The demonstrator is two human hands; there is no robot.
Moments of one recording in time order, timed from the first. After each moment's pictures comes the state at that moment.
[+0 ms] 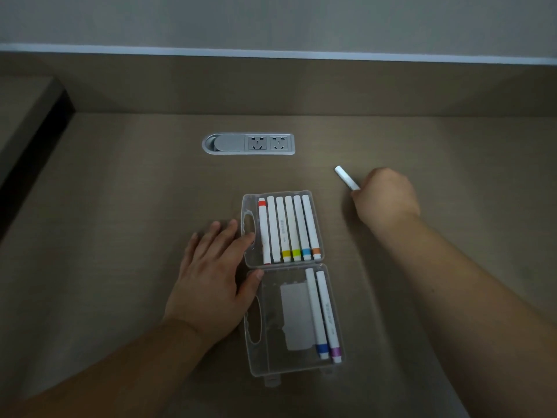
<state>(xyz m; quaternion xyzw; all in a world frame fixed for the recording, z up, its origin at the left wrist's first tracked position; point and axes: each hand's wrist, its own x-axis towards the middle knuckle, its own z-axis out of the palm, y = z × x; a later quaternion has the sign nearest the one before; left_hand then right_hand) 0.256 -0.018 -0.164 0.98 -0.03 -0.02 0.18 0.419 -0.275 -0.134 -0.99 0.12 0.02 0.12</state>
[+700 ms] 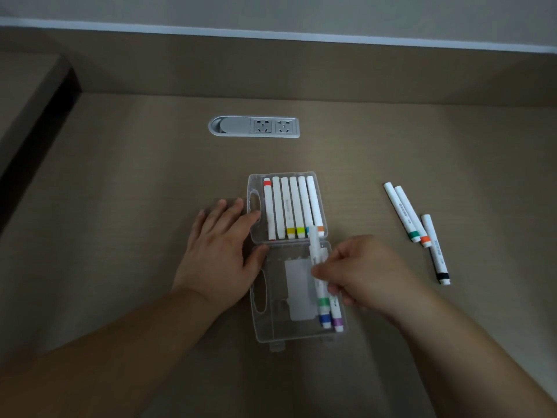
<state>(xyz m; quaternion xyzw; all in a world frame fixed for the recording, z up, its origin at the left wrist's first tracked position) 0.255 -0.020 -0.166 0.98 -0.03 0.00 0.17 0.267 -0.241 -0.081 -0.87 0.08 0.31 0.37</state>
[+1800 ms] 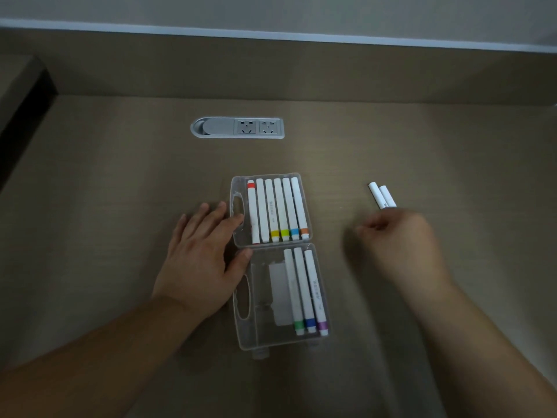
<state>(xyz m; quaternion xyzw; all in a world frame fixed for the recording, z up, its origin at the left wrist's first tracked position) 0.256 -0.019 -0.167 0.98 -0.03 0.00 0.18 0.295 -0.292 -0.104 -0.94 0.15 0.04 0.30</state>
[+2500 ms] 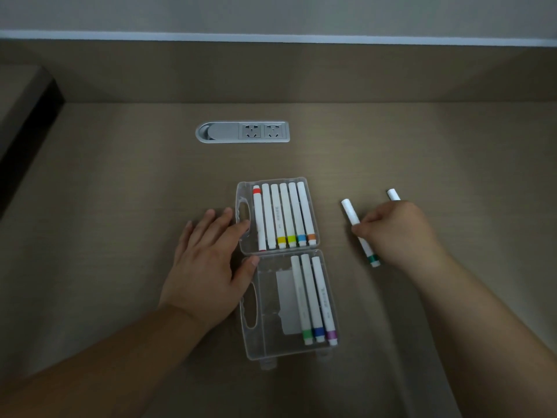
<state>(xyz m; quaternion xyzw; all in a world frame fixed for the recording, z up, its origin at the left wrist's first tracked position) 0.255 -0.018 -0.167 0.98 -0.03 0.00 0.18 0.334 -0.294 -0.119 -0.96 0.11 0.12 0.24</state>
